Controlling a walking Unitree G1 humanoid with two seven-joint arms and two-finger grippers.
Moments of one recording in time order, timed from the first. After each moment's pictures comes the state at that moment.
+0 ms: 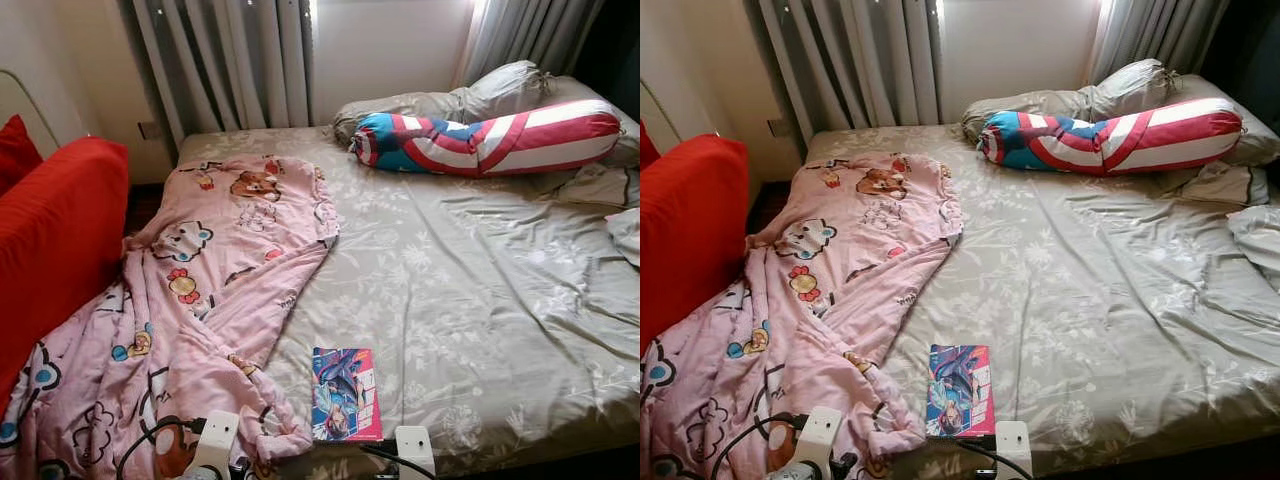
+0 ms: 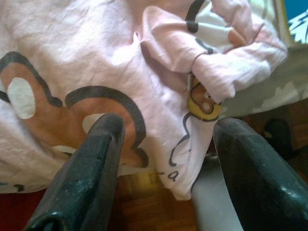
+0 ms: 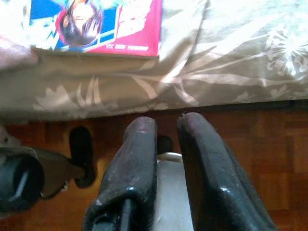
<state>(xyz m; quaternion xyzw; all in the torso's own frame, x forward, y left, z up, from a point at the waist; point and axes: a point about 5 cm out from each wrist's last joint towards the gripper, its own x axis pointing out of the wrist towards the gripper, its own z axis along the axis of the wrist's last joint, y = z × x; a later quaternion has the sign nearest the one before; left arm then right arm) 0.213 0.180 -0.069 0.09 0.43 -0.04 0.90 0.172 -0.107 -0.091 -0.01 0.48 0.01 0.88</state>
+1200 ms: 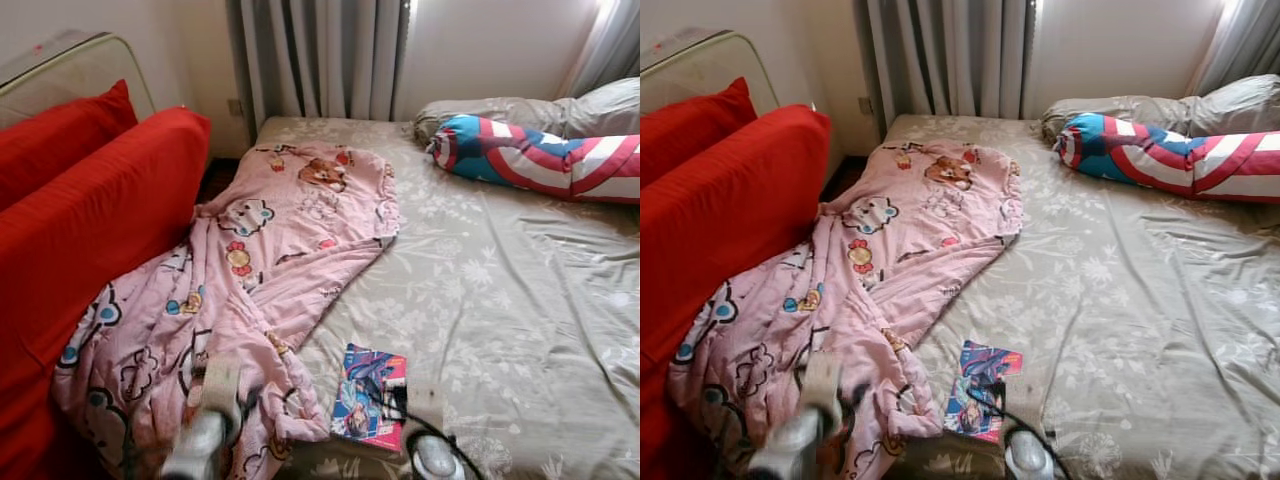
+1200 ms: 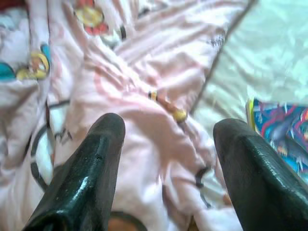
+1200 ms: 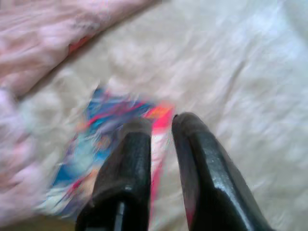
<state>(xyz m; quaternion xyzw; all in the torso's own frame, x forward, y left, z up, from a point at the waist) 0.283 0.171 -0.006 0.02 0.20 -0.05 0.98 0.247 -0.173 -0.034 -0.03 0.24 -0.03 0.97</state>
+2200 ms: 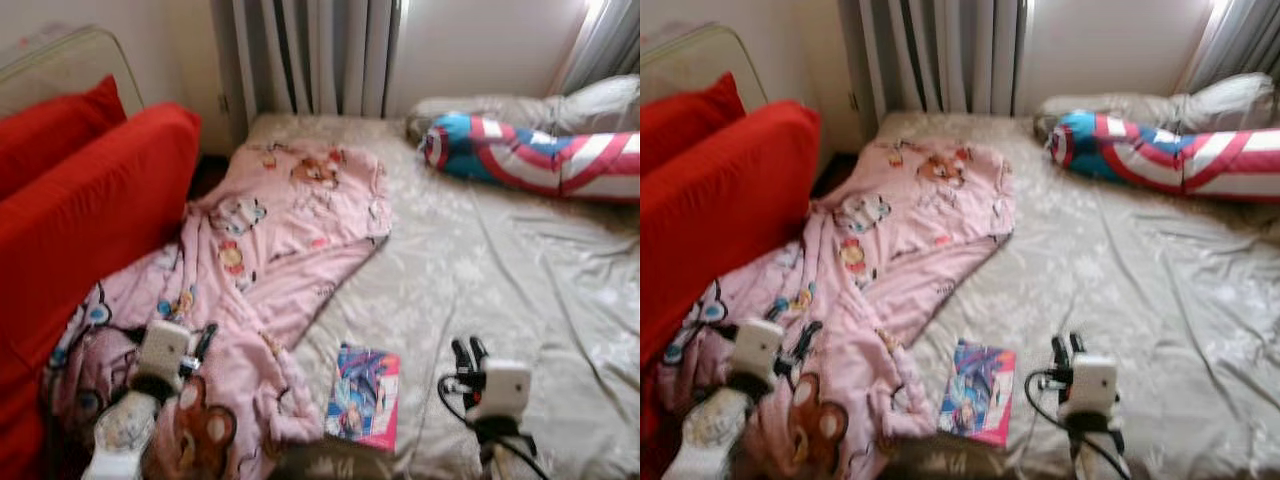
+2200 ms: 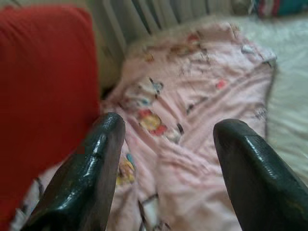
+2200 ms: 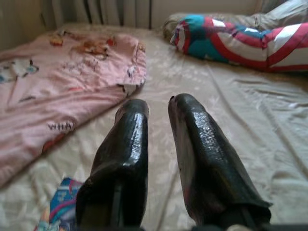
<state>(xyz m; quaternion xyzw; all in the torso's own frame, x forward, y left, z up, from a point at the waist) 0.266 0.237 0.064 0.18 -0.01 -0.06 0.98 0.232 -0.188 0.022 -0.01 0.02 -0.03 1.00</state>
